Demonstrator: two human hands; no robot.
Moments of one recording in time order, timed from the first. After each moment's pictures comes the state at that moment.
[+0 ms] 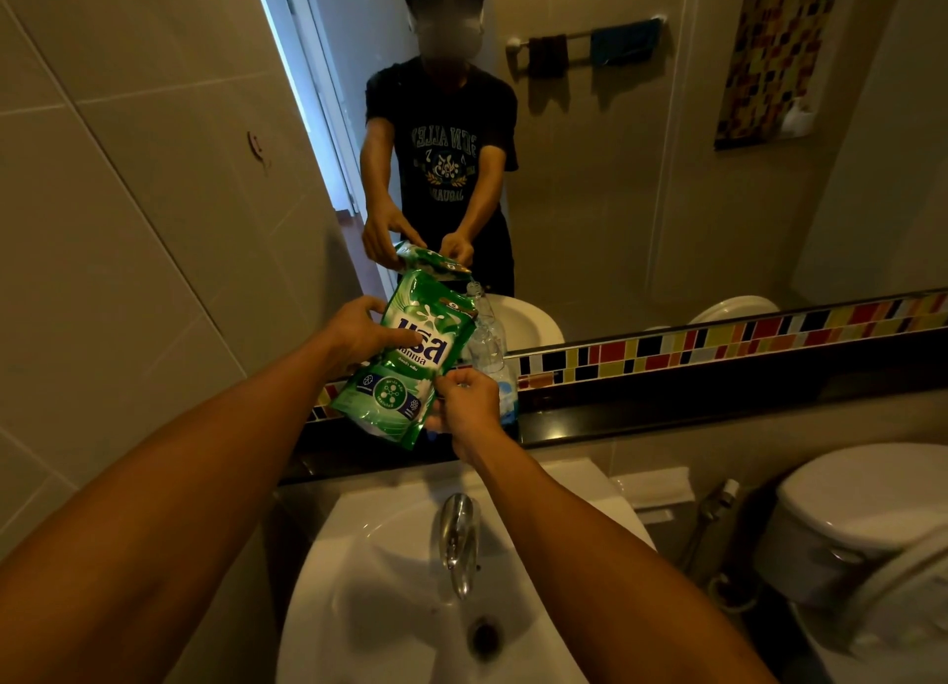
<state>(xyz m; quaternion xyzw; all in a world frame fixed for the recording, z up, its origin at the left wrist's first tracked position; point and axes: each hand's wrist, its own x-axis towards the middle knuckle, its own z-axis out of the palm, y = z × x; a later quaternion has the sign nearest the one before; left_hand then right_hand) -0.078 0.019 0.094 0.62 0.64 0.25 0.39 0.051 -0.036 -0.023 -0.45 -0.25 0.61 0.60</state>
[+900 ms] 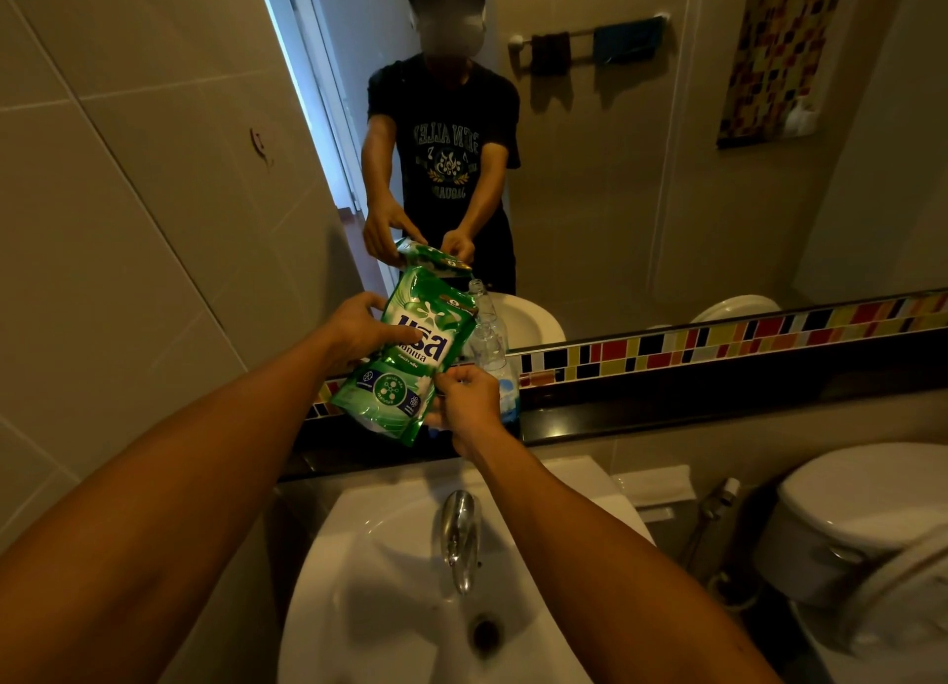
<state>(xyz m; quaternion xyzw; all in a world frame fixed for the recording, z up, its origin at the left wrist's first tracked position) -0.080 0.017 0.097 0.62 0.64 0.24 0.38 0.051 -0.042 -0.016 -0.44 -0.25 0.62 0.60</state>
